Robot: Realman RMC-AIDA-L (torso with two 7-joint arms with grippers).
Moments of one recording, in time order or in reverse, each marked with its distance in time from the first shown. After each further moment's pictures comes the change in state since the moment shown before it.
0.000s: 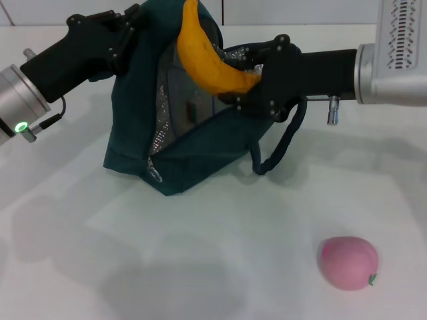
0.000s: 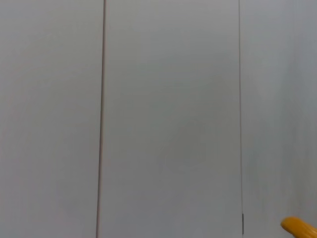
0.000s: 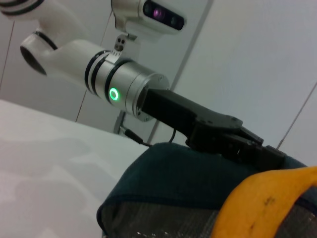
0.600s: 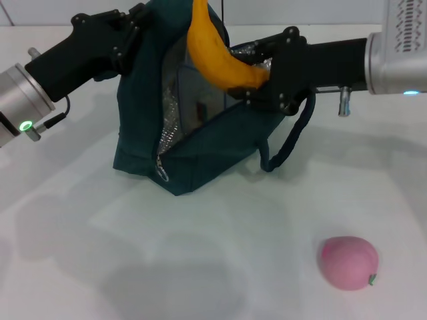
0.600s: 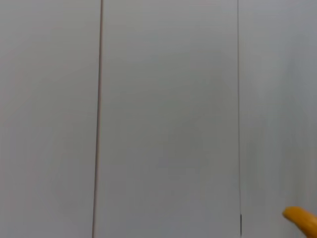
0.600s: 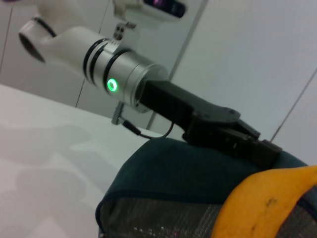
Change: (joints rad) left arm -0.008 -0.007 0.000 0.000 0.000 -0.005 -0.001; right arm -0.014 0.001 0.046 -0.118 -0.143 -0.044 0.146
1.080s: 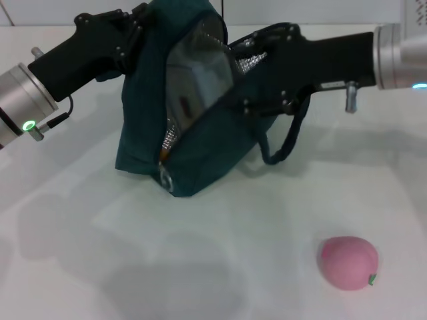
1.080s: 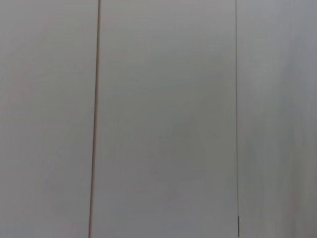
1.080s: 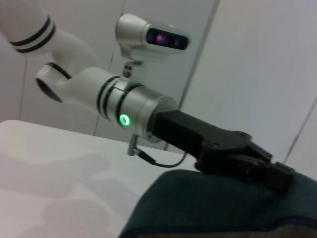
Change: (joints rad) left arm -0.004 -0.004 0.000 0.003 0.000 0.000 0.000; right arm 0.026 0.003 0.077 0.002 0.003 -0.125 0.085
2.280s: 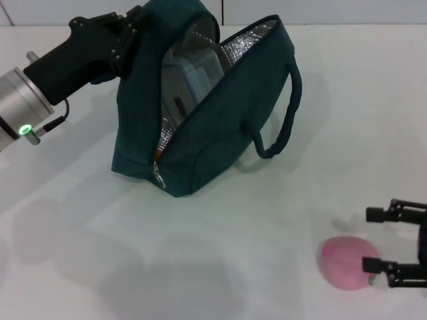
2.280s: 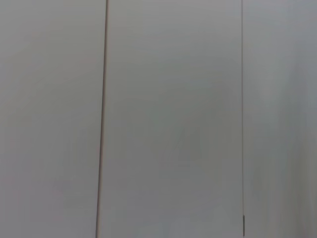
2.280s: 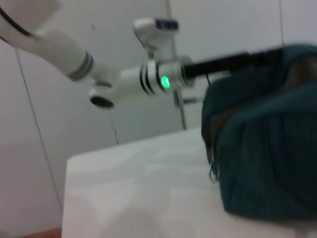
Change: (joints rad) left arm 0.015 -0.002 0.000 -0.003 -0.011 0.001 0.002; right arm -0.372 -0.012 0.436 0.391 -0.048 -0.541 -0.317
